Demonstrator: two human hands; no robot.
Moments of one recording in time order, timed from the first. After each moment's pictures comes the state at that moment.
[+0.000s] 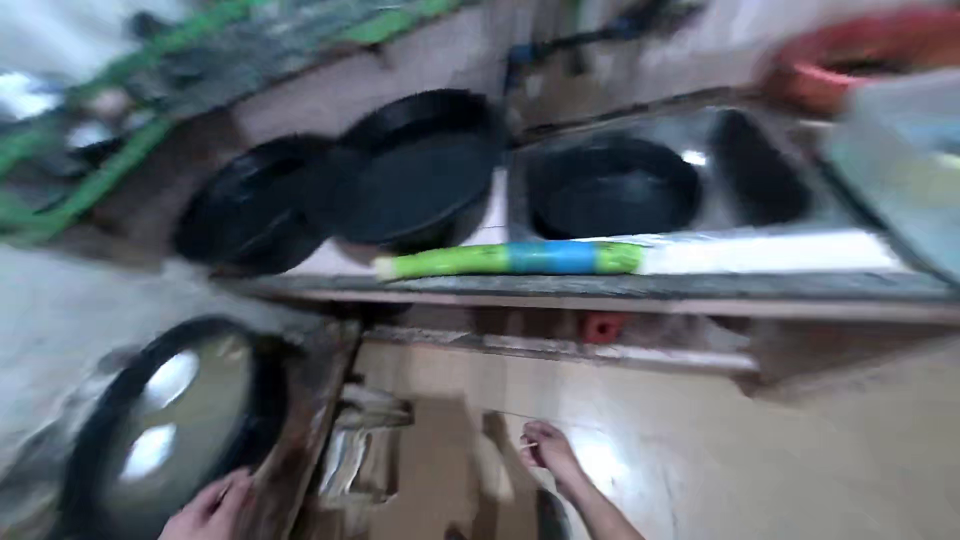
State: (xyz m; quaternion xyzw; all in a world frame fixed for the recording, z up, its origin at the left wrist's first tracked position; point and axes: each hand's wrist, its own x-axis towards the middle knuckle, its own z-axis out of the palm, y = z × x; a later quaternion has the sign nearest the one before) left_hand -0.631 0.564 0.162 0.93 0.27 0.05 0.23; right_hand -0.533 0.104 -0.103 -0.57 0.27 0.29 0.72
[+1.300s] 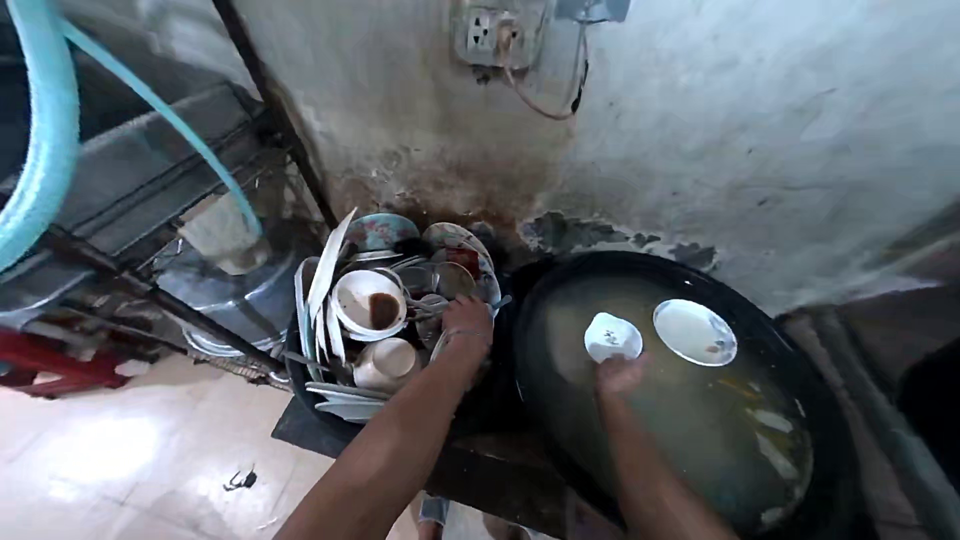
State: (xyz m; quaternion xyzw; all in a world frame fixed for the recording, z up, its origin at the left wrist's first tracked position) left_hand -0.766 1.016 0.136 0.66 0.72 -0.06 0.20; right_hand -0.510 0.965 0.002 -0.82 -0.29 0.18 0.46
